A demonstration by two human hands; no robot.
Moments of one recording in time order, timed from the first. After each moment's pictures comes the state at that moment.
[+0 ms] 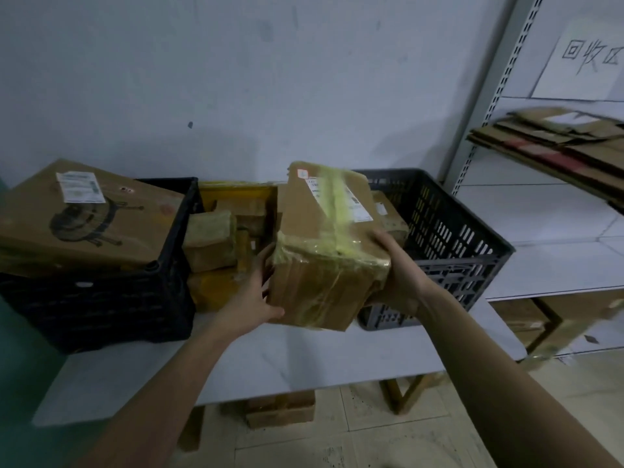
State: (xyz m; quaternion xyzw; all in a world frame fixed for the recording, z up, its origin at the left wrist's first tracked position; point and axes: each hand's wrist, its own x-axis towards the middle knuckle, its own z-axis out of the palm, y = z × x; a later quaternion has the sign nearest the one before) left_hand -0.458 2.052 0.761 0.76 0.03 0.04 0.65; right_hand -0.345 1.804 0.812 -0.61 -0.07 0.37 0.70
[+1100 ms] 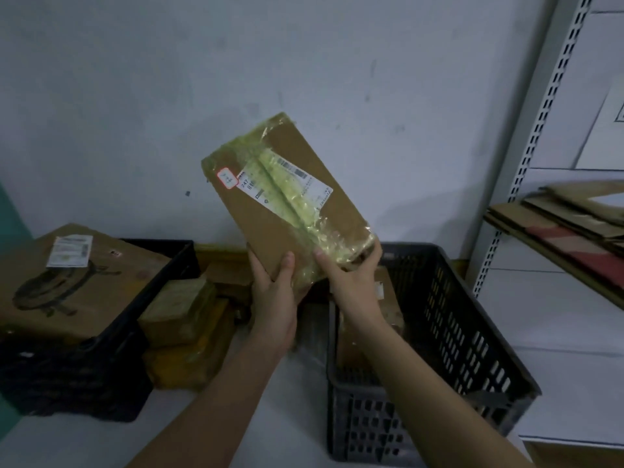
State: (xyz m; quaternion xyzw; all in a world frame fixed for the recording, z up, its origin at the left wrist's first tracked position) left_hand -0.243 1.904 0.860 0.49 0.13 0.39 0.77; right_hand -0.180 1.810 0.873 -0.60 -0.21 0.07 0.77
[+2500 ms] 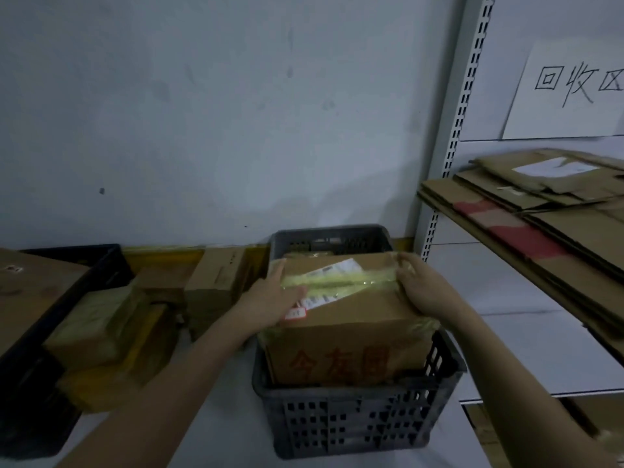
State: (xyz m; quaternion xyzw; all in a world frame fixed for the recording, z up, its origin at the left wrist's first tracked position) left_hand -0.159 1.864 0.849 0.92 0.18 -0.01 0.34; right_hand -0.028 1.610 0.837 -0.91 -0.16 0.05 0.38
